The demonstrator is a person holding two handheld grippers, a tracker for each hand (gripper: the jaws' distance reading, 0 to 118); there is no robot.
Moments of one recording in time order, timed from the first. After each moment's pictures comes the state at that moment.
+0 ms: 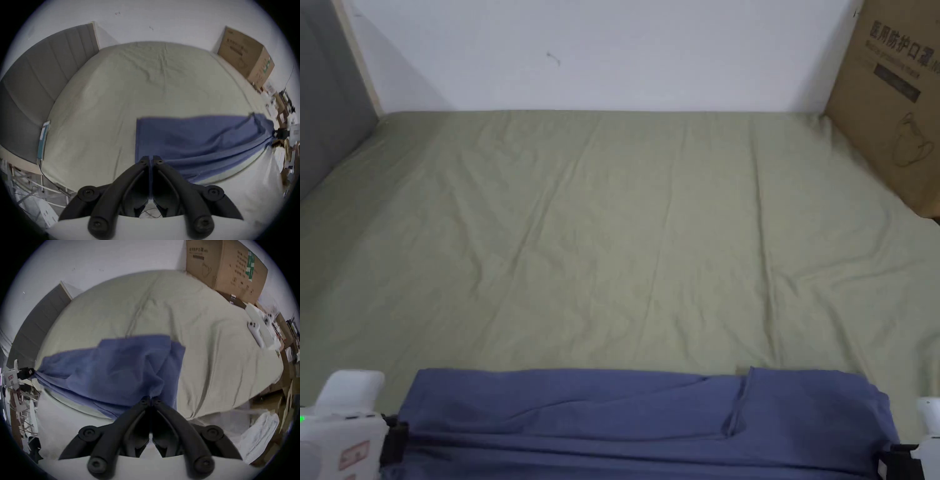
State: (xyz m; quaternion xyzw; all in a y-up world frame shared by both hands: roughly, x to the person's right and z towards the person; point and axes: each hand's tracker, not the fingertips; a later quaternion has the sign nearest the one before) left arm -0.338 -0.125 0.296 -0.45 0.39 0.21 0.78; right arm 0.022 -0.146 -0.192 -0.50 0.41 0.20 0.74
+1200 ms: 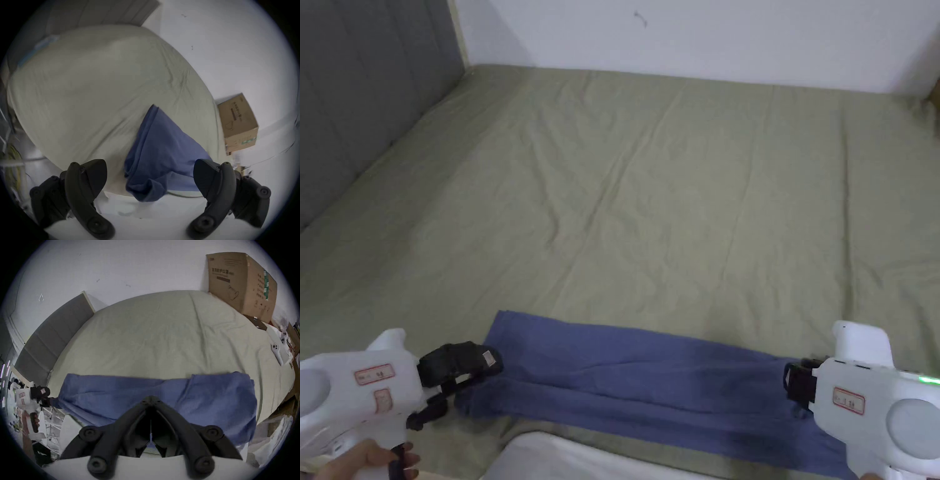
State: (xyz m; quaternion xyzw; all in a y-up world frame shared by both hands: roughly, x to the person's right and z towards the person) left arm -0.371 -0.176 0.373 -0.20 0.35 0.58 0.71; right arm -0.119 -0.115 -0.065 -0.43 0.49 0.14 0.75
